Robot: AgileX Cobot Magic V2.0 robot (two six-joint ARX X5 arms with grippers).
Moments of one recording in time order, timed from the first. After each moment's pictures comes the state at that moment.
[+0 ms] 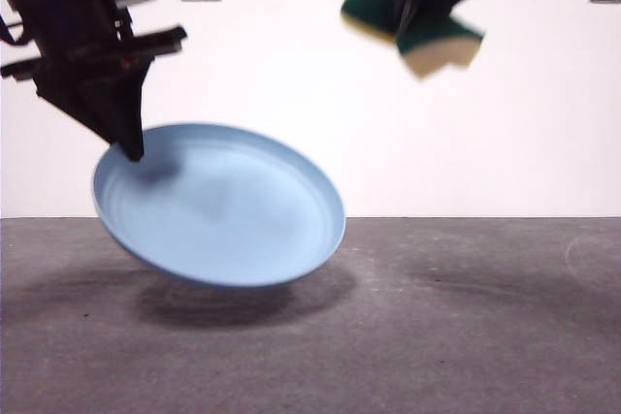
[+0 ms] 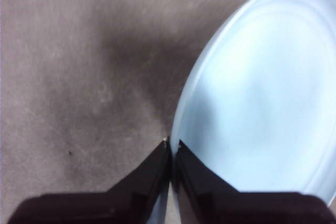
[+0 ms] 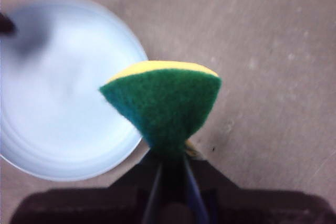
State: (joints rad) left arm -0.39 1.47 1.12 -0.62 -0.01 -0.05; right arm 0.88 1.19 1.07 -0.56 0.42 0.11
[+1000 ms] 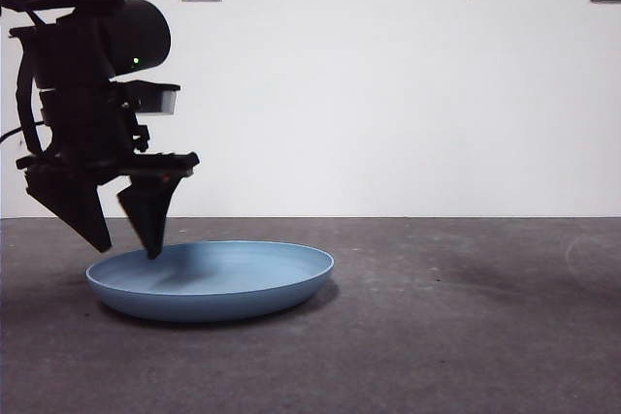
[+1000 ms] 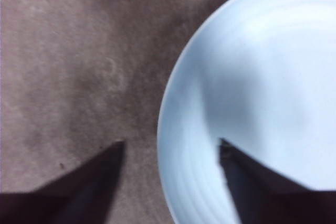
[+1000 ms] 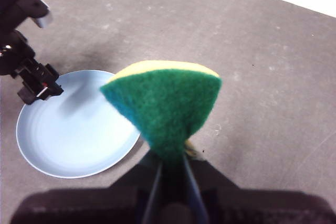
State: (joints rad) left arm -0.37 1.72 1.13 -0.53 -0.07 -0.06; right arm 0.86 1.03 1.07 -0.64 0.42 0.13
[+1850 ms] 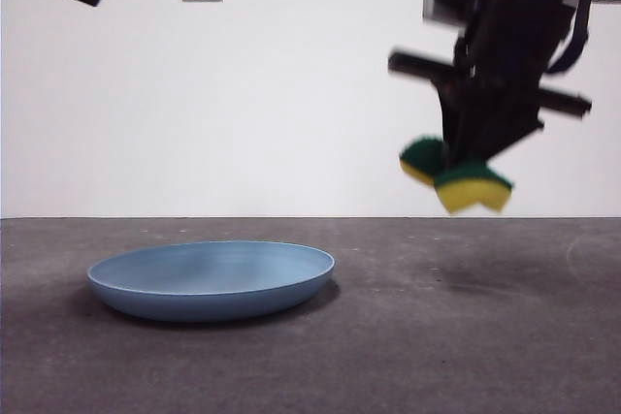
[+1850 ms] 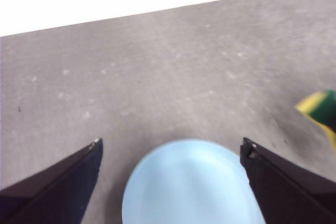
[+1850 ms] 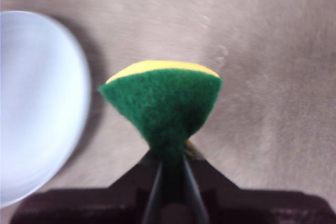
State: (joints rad) left arm -0.60 0.95 0.86 -0.31 -0.23 -0.15; right arm 0.47 1.53 1.07 -0.51 0.00 0.24
